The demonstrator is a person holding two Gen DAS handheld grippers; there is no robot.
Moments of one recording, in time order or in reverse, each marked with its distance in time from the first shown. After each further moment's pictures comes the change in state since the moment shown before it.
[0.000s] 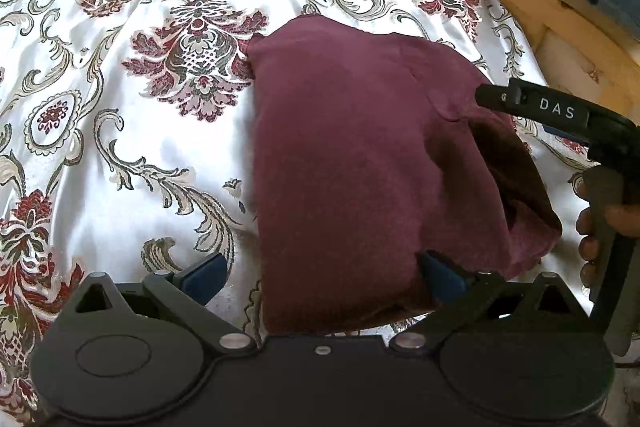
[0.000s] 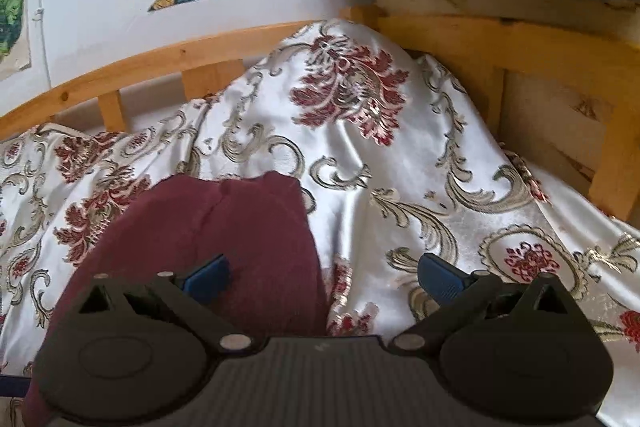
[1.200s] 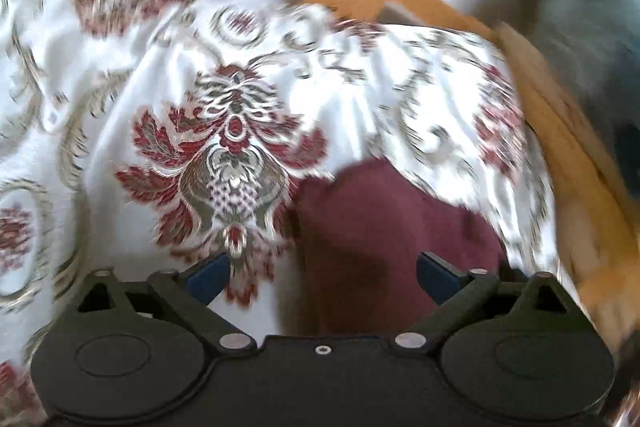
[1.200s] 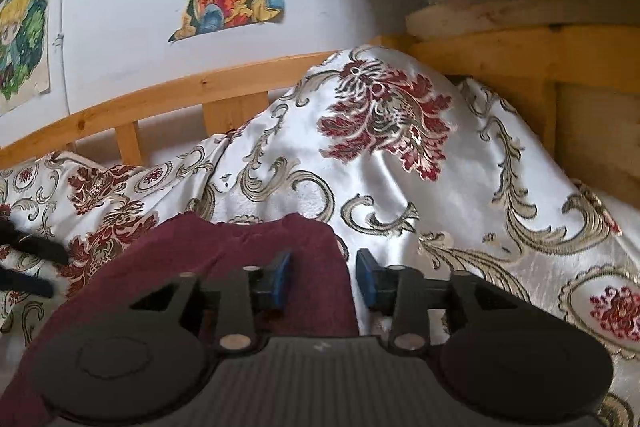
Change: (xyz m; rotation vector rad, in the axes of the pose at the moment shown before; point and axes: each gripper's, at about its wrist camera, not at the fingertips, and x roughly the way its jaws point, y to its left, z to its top) left arm 0.067 0.110 0.131 -0.298 -0.059 -0.192; right arm 0.054 -0.002 -0.002 0.010 -0.141 0.106
